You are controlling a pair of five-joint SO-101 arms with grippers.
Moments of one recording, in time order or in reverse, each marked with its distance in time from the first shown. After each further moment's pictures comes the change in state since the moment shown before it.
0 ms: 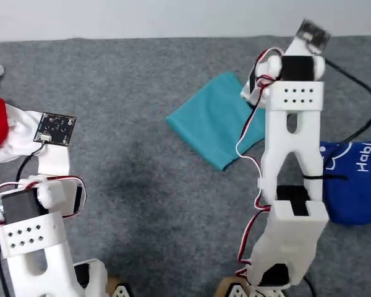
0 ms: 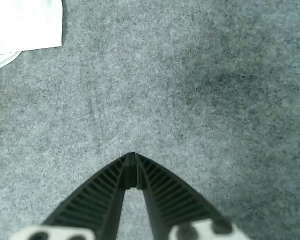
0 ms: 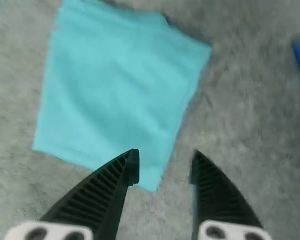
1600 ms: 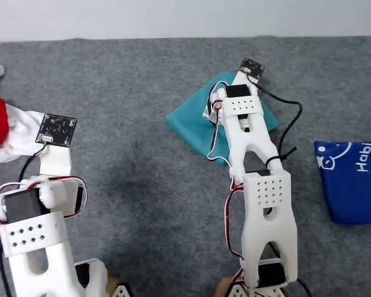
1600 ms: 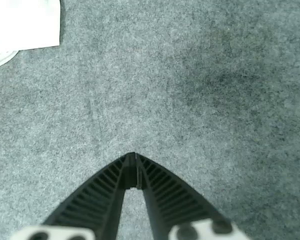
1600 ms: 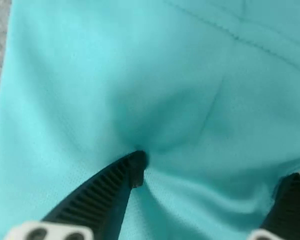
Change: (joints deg) left arm 0.0 -0.1 2.0 -1.8 0.0; right arm -7.7 30.3 0.4 -30.2 -1.7
